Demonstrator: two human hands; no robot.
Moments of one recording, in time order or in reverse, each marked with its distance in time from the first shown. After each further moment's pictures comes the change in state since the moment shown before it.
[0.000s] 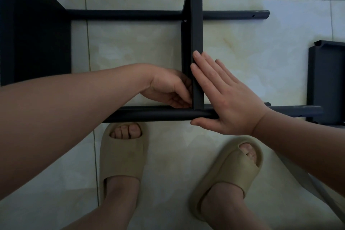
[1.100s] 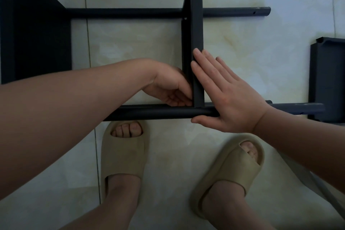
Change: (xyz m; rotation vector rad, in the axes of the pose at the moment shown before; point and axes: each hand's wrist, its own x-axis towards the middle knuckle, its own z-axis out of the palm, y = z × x) left_hand -0.003 0.010 0.005 0.072 0.103 -0.128; right_hand 0.000 0.000 0.000 0.010 0.011 0.000
